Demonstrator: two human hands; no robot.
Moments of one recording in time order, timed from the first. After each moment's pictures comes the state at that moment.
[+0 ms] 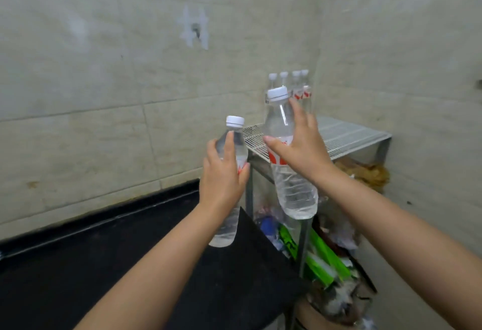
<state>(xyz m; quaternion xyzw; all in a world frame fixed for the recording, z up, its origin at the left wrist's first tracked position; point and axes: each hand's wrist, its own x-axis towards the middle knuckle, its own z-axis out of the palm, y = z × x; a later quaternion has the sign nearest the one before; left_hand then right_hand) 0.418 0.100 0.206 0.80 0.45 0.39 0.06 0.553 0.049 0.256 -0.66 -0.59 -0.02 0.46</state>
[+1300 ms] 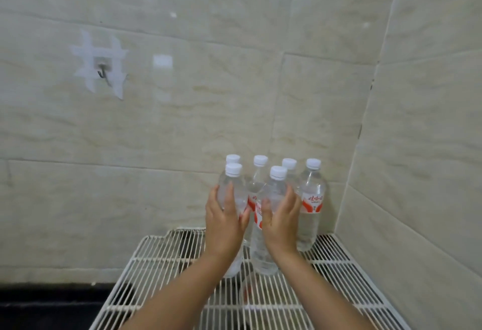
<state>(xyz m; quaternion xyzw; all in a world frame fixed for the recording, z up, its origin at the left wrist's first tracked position) 0.831 0.477 0.208 0.65 0.55 0.51 -0.04 0.928 0.475 0.226 -0.58 -0.62 0.09 0.53</state>
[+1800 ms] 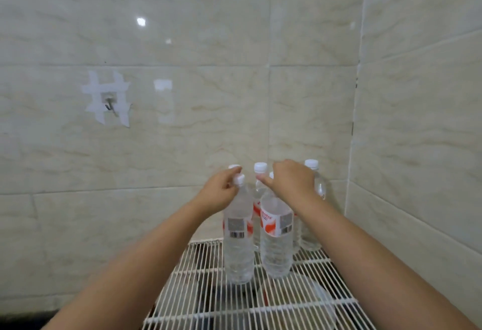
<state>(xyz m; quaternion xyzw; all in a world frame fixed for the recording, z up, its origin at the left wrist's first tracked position) 0.792 0.476 0.301 0.75 0.51 0.40 0.15 0.945 0.478 0.325 -0.65 -0.71 -0.11 0.23</state>
